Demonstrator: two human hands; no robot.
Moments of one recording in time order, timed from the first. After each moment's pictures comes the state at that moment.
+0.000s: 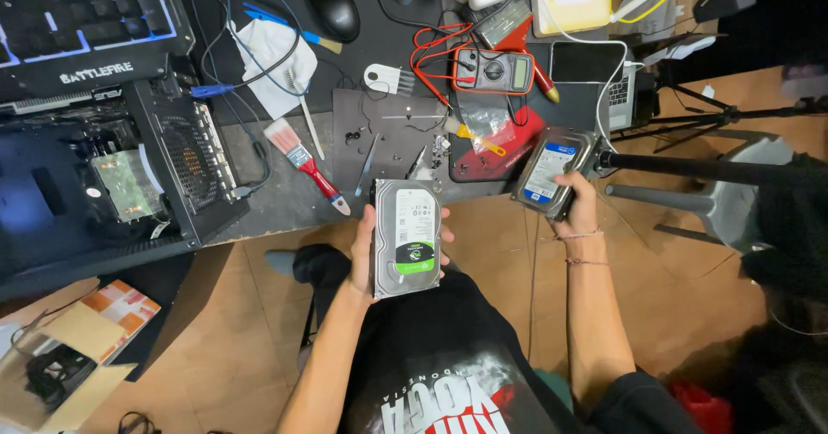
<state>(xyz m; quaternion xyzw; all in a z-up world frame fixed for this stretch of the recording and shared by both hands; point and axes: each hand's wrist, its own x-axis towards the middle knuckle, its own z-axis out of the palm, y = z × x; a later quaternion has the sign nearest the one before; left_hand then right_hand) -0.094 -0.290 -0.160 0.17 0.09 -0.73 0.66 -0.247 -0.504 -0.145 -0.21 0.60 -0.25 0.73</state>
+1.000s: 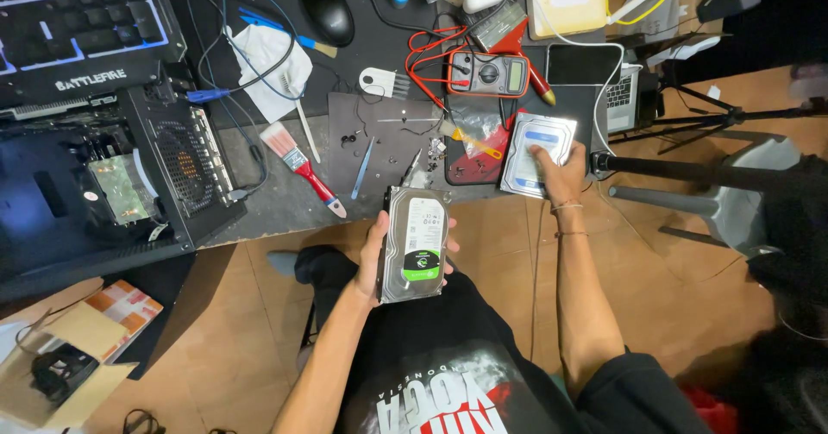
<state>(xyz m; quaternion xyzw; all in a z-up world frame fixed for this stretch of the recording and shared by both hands) -0.104 -0.298 -0.159 0.19 0.09 -0.75 0.63 -0.292 -0.554 -0.260 -0.61 0.67 -0.15 0.39</state>
